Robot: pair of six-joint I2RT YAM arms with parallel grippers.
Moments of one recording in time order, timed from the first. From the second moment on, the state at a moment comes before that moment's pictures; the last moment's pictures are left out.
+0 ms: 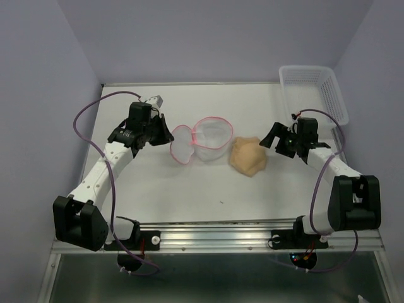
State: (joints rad) left arm -0.30 1.28 1.10 -0.55 0.22 -0.42; right arm 0.01 1.38 0.81 -0.18 -0.36 0.44
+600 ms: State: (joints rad) left arm -0.29 1.28 1.10 -0.54 0.27 -0.41; right arm -0.01 1.62 0.67 0.22 -0.65 0.49
